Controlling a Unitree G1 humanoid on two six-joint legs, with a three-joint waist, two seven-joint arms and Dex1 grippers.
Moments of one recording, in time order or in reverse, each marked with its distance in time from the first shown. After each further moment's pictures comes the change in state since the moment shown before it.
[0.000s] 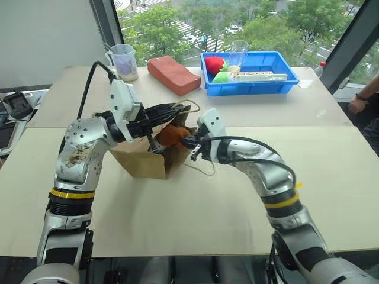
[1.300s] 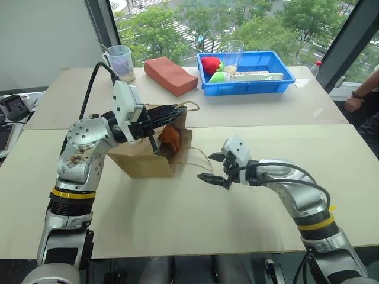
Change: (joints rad) left arm 0.000 -0.001 -0.002 -0.004 0.000 0.000 -0.003; right arm 0.259 -0.255 0.038 -0.145 -0.022 -0.086 0.215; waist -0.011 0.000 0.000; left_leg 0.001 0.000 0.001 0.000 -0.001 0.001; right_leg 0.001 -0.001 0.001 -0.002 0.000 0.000
